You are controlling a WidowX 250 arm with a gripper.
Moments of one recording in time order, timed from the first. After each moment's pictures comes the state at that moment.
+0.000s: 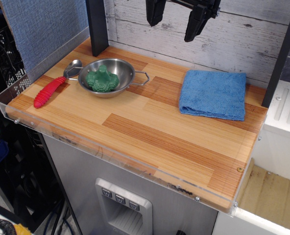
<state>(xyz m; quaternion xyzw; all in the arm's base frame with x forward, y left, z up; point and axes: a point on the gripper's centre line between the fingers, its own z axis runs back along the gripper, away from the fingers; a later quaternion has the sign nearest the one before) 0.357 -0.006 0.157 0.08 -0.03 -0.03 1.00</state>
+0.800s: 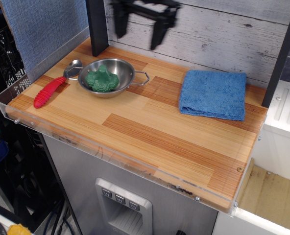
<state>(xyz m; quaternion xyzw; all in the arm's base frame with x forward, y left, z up) 0.354 0.067 0.124 0.07 0.02 0.05 1.00</state>
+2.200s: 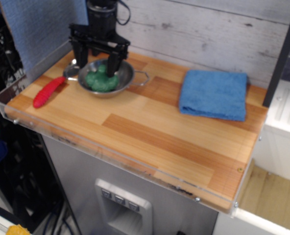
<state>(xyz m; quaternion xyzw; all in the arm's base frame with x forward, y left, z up) 0.355 0.140 0.051 0.09 0.01 0.10 0.99</state>
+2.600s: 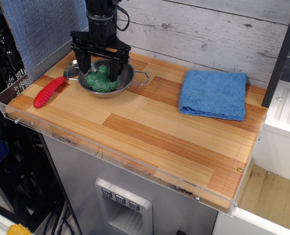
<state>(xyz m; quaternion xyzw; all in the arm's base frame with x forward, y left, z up) 0.356 0.138 0.041 0.07 -0.02 0.10 0.99</state>
